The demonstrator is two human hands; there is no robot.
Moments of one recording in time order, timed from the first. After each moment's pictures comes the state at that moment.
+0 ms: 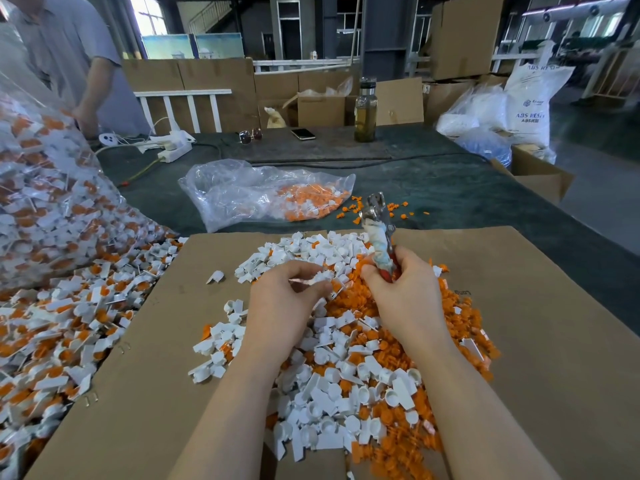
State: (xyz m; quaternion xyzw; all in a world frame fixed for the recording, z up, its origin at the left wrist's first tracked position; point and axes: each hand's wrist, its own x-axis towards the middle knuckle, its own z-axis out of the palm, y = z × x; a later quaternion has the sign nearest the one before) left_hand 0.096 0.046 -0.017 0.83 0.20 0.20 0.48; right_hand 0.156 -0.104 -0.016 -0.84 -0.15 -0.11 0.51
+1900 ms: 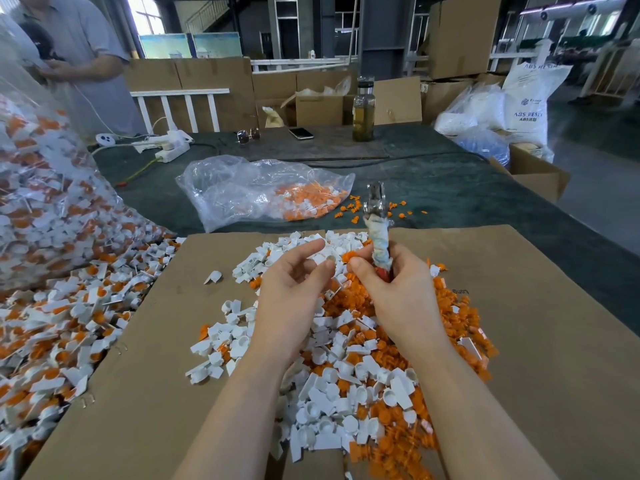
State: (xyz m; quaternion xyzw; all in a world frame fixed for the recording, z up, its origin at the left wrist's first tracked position) left_hand 0.094 0.028 -0.008 0.69 0.13 0.23 0.68; right_hand 0.144 -0.101 -0.007 -0.75 -0.19 -0.09 0.63
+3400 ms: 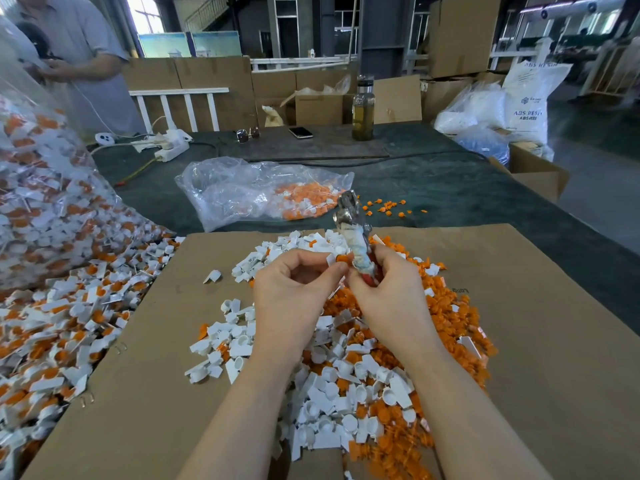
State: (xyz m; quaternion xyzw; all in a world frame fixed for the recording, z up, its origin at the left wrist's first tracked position) left_hand 0.093 0.017 -0.001 0.68 0.13 0.31 0.66; right_hand 0.142 -0.097 -0.009 -0.81 -0.21 -0.09 0.54
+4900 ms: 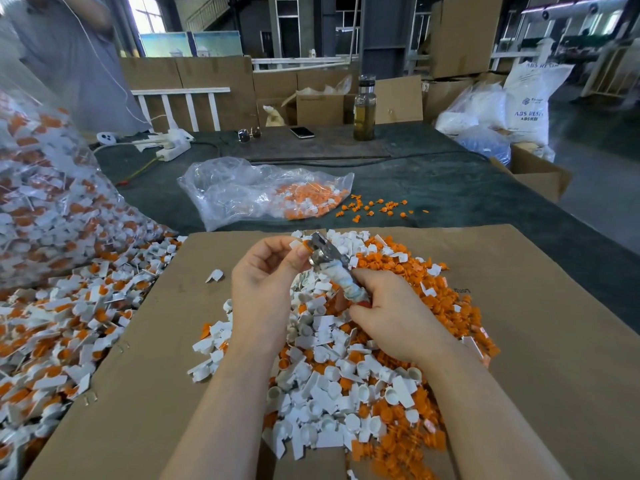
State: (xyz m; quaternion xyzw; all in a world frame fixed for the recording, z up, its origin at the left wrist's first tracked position) left_hand 0.090 0.047 -0.005 0.59 0.06 0.33 0.73; right_hand 0.143 -0.111 -0.008 -0.85 -0.34 0.04 0.39
